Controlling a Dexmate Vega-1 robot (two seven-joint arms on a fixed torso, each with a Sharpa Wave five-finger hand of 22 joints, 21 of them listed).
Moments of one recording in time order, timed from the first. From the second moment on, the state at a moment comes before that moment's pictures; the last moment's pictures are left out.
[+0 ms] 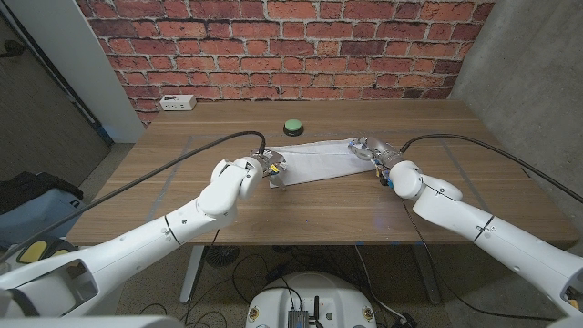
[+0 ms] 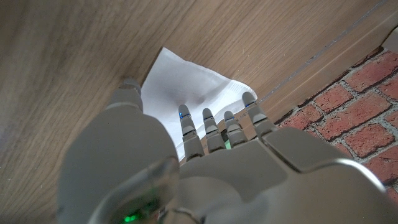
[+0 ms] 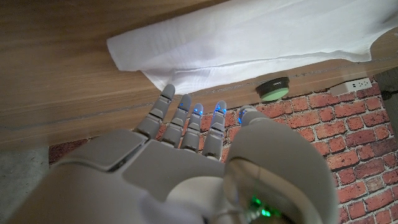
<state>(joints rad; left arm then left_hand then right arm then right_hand) 0.72 0.75 0.86 -2.03 1.17 0.57 -0.66 0.85 -0.08 0.20 -0.07 0.30 0.46 -0.13 0.21 0.18 0.25 -0.08 0.22 0.21 0.09 0.04 0.19 0.19 0.05 0.13 0.54 0.20 -0.82 -0.78 -0.66 -1.87 -0.15 -0.51 -0.18 0.68 0.18 0.31 0.09 0.19 0.48 -0.07 0.20 0.19 0.29 0.01 0.22 0.26 0.24 -0.04 0.33 0.55 0.22 0.06 0.47 0.19</state>
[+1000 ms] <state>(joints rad) 0.69 0.64 0.87 -1.88 1.22 0.50 -0.68 1.05 0.17 0.40 -0.14 0.20 0.76 0.09 0.27 0.18 0.42 -0.06 0.26 0.20 0.20 -0.03 0.21 0.19 0.13 0.09 0.59 0.20 -0.79 -0.77 -0.68 -1.83 -0.16 -0.49 -0.17 0.68 0.18 0.33 0.07 0.19 0.49 -0.06 0.20 0.19 0.29 0.02 0.23 0.26 0.24 -0.04 0.33 0.55 0.22 0.06 0.47 0.19</state>
